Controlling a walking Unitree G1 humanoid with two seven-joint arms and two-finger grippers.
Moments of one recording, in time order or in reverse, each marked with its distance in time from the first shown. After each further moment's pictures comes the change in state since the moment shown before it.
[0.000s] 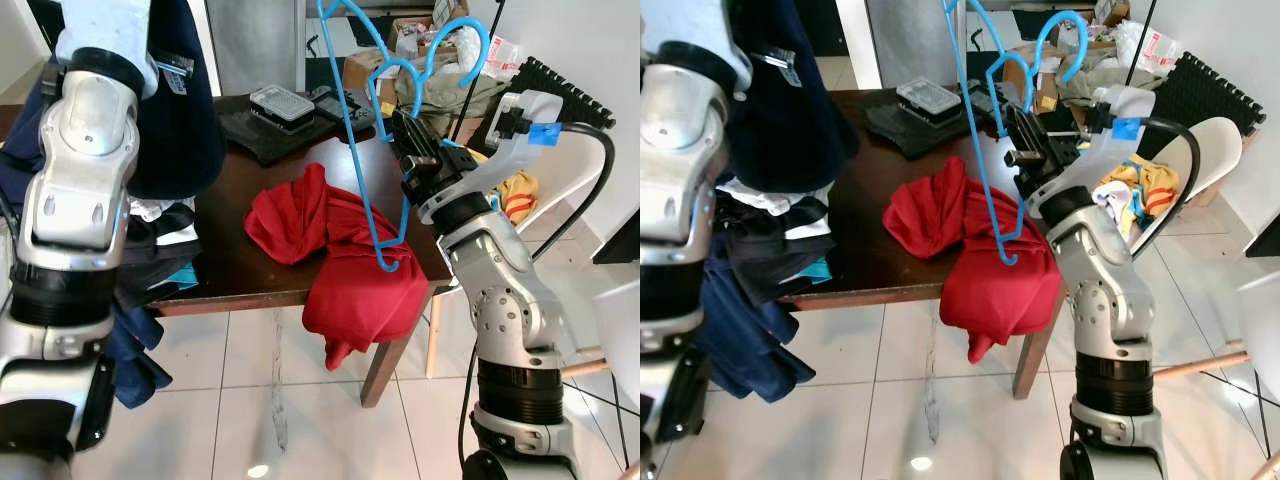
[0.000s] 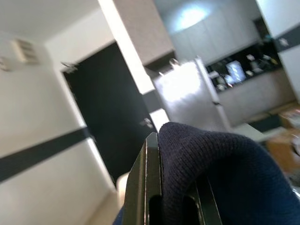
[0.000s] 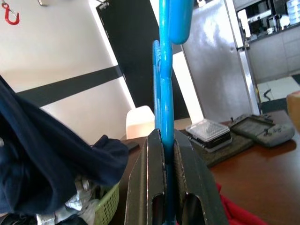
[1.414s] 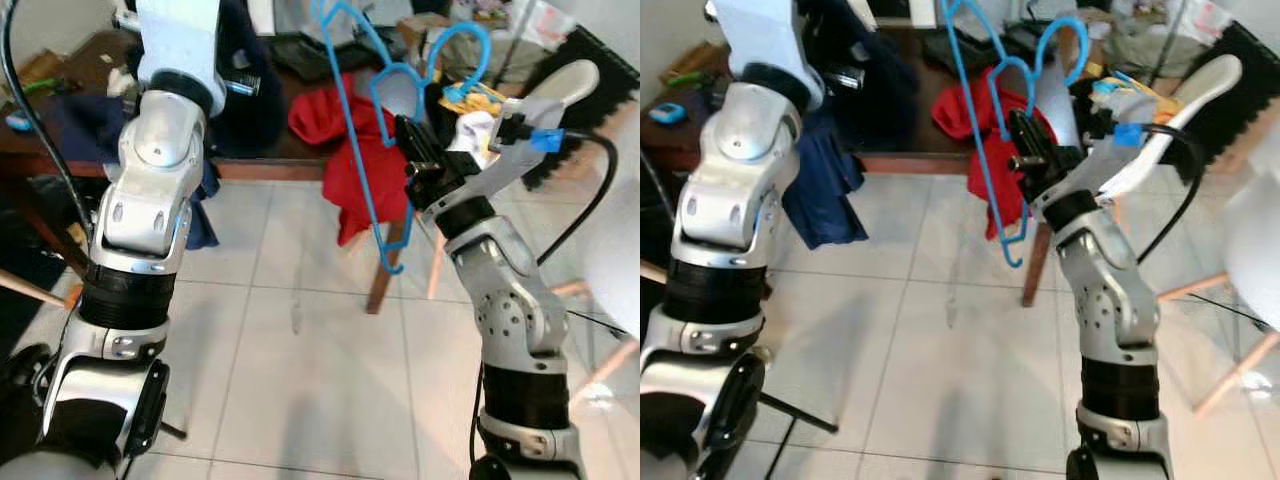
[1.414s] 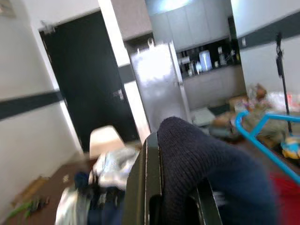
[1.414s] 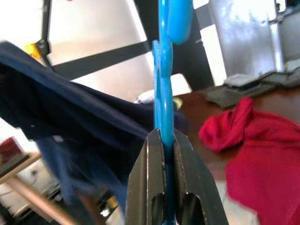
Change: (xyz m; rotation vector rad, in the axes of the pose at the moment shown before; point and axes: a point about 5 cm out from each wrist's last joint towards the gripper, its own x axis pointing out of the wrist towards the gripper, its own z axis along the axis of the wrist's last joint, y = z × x) left arm -0.021 -0.064 -0.007 -0.259 0.078 -0.148; right arm -0.005 -0.002 -0.004 -0.007 0.009 0.005
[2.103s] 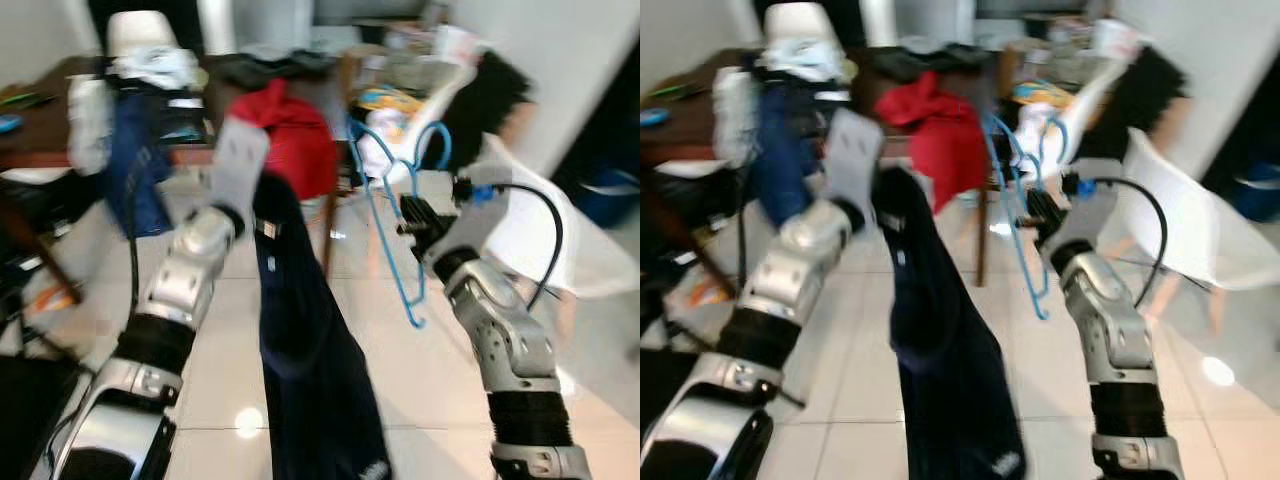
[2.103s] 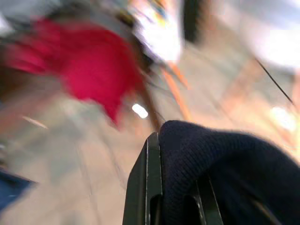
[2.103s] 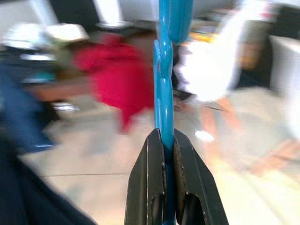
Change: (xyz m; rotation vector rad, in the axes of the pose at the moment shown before) left arm -0.098 -0.059 -0.175 -0.005 0.663 -0.466; right arm -0.050 -0.067 -0.061 -0.213 0.345 -0.328
